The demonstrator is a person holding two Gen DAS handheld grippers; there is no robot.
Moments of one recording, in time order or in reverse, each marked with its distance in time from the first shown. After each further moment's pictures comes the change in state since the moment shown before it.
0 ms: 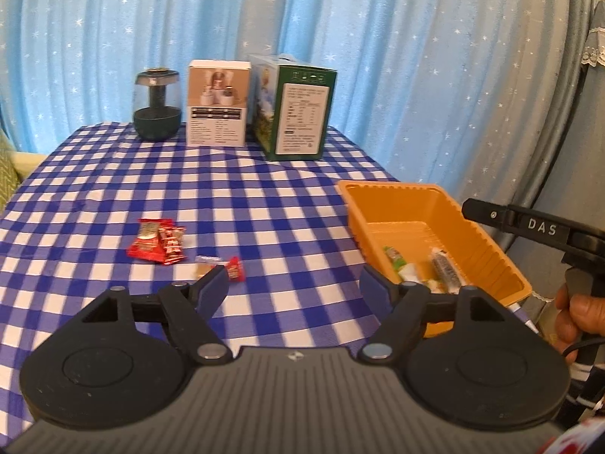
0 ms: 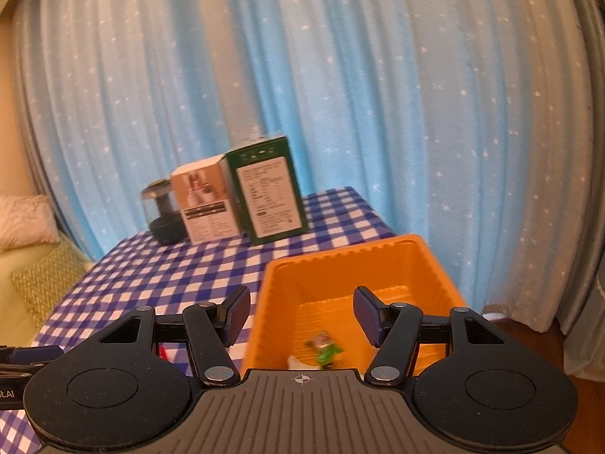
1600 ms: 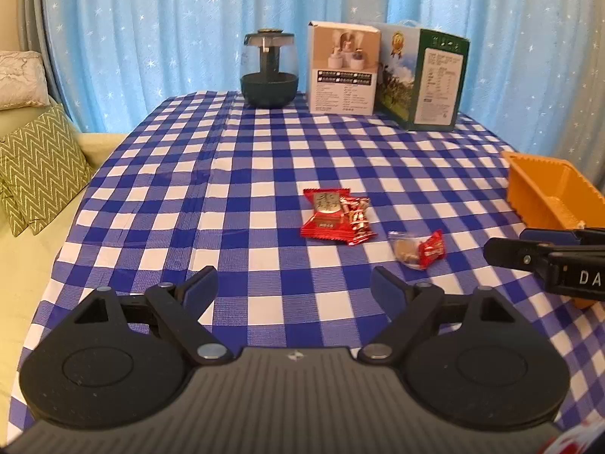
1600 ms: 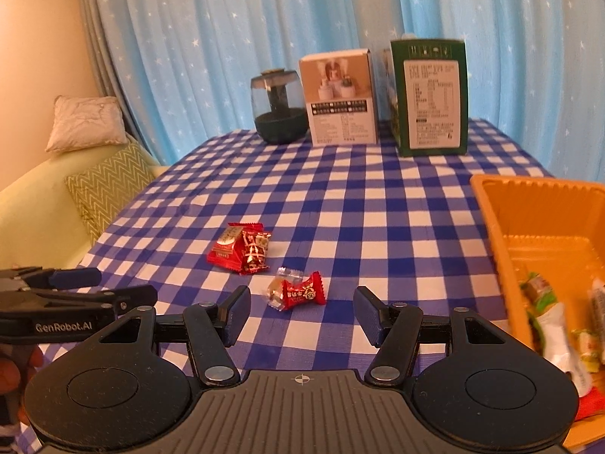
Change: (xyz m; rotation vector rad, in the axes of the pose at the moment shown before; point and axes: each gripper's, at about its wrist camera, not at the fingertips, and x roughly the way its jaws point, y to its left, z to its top) left arm 0.048 0.152 -0.017 -0.002 0.071 0.215; right arm 0.112 0.152 -0.064 -0.138 0.258 0.201
